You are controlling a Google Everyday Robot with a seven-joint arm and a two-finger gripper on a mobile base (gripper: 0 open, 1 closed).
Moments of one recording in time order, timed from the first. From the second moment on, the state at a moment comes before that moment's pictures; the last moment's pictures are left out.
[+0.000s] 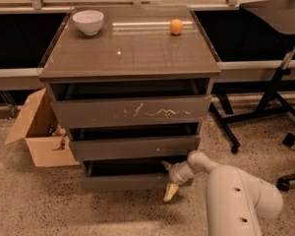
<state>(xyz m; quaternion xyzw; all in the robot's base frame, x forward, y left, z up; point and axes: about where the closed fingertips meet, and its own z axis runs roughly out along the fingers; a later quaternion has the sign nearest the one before) 0.644 -0.103 0.187 -0.68 0.65 0.20 0.27</state>
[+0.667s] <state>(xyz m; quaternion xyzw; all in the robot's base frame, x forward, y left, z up) 0.622 -0.106 0.192 -0.68 0.65 0.23 0.25</state>
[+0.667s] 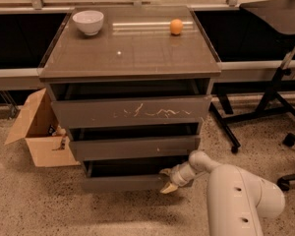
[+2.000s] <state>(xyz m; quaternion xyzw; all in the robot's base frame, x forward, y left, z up) 0.588 -0.086 0.210 -0.69 0.61 0.28 0.25</state>
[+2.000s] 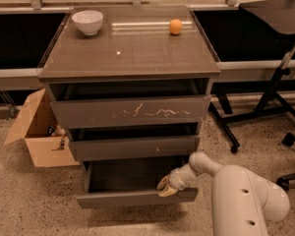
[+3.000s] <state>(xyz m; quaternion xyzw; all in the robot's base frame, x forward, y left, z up) 0.588 -0.086 0.210 -0.69 0.61 0.28 0.25</state>
